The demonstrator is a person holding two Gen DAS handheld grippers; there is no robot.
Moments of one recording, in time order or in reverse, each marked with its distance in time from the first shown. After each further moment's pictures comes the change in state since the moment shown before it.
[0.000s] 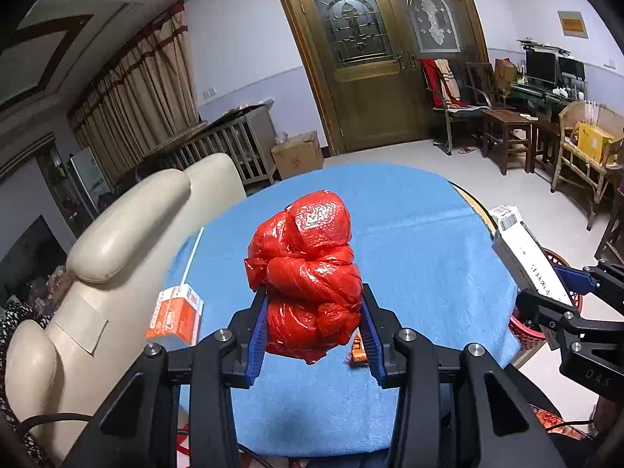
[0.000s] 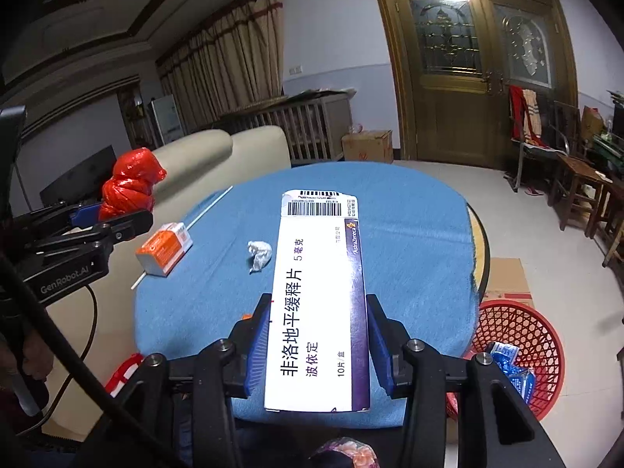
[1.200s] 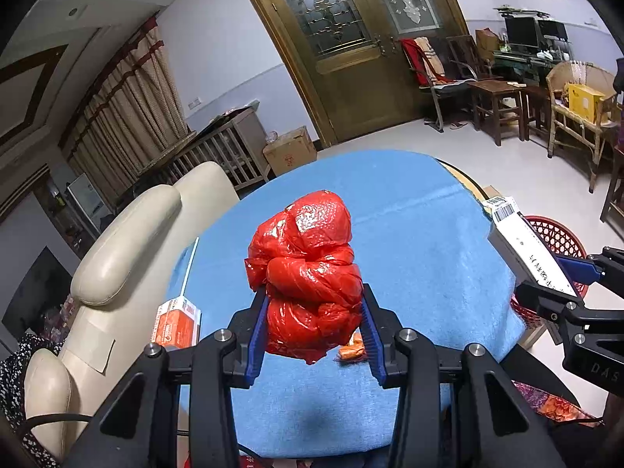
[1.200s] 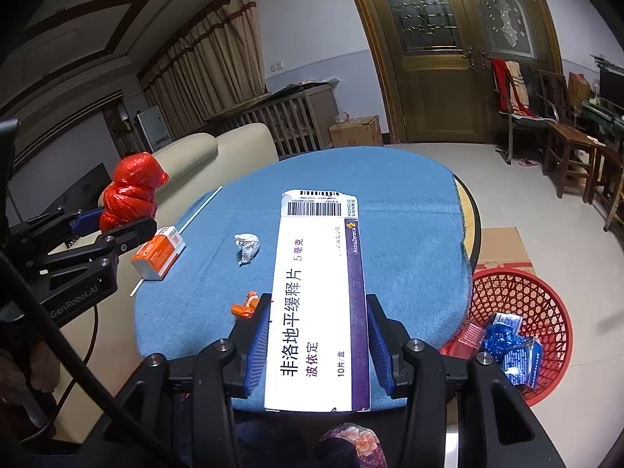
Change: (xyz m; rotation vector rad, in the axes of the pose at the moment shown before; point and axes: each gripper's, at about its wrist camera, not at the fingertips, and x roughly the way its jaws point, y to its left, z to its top) left arm 0.011 -0.040 0.001 0.123 0.026 0.016; right arm 0.008 -0.030 -0.017 0.107 0.036 0.008
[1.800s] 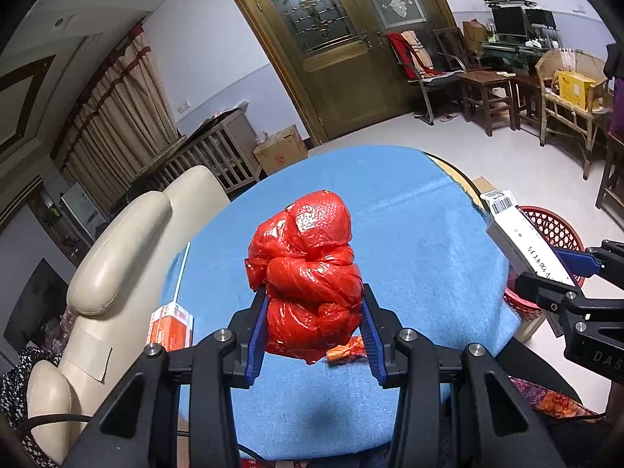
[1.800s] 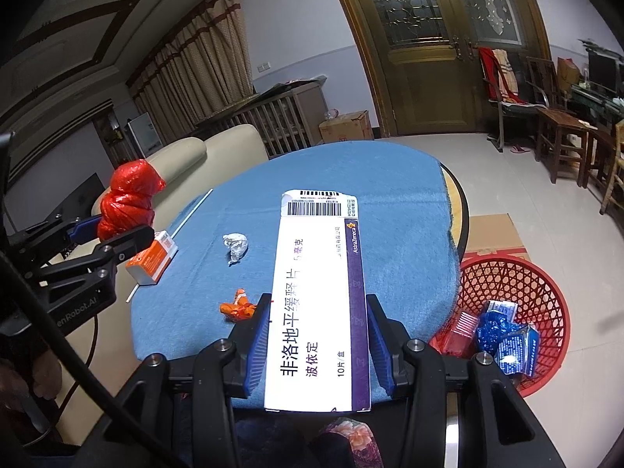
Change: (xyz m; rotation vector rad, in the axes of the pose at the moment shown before) left arm 0.006 -0.006 0.001 0.049 0.004 -0.017; right arm 0.000 -0.018 -0.004 0.052 0.009 -0.009
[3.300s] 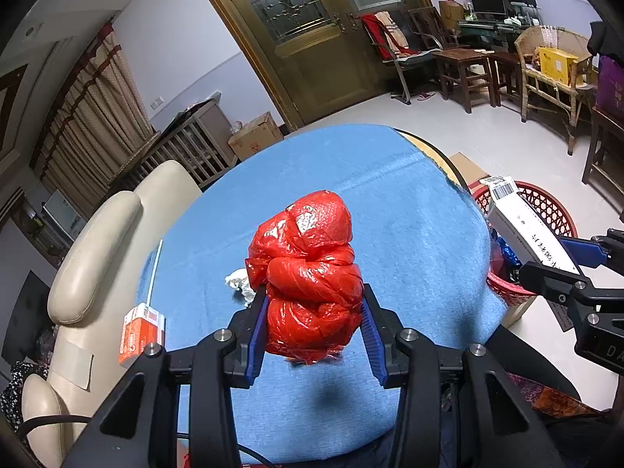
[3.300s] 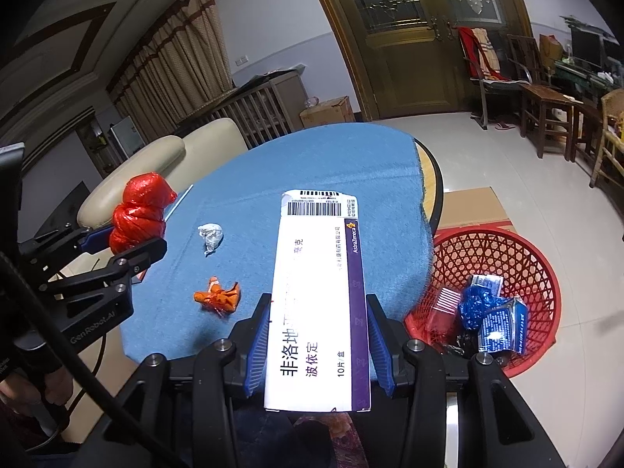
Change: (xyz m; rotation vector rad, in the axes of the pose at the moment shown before) left arm 0.039 -0.015 0.003 0.067 0.059 -0.080; right arm 0.005 -0.035 -0.014 0.073 0.046 -0.036
